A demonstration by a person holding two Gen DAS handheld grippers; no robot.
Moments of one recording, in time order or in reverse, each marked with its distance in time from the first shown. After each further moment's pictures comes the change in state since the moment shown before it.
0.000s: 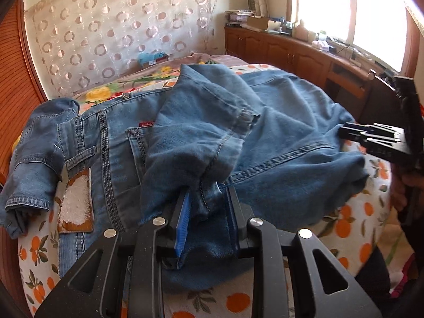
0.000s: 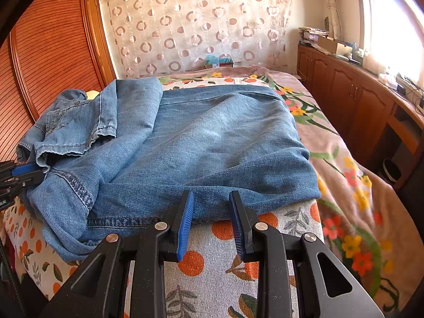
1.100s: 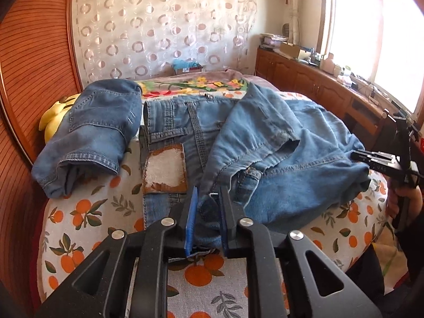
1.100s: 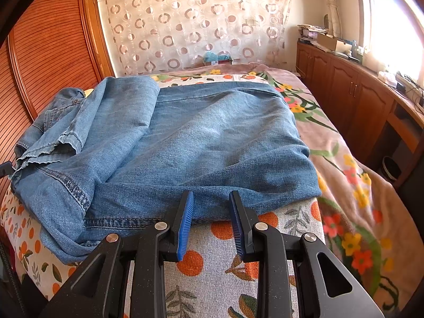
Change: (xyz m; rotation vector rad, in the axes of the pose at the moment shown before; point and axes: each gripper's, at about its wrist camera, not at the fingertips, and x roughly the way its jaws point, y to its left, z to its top) left arm -0.069 0.083 -0.041 -0.184 -0.101 0.047; right arm 0.001 -0.003 0.000 0.005 0.014 -0.004
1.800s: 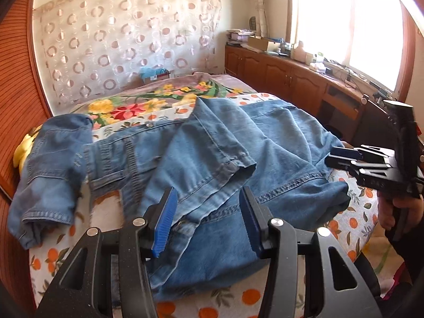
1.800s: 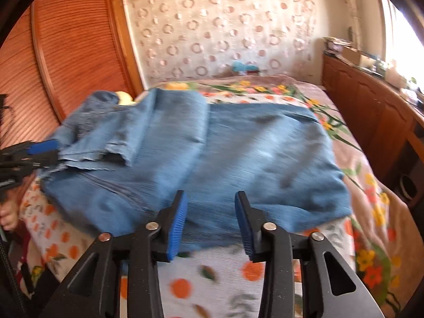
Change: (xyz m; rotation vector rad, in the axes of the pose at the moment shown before) left arm 0.033 -0.059 0.043 0.143 0.010 -0.107; right arm -0.019 0.048 0.015 -0.073 -0.050 0.143
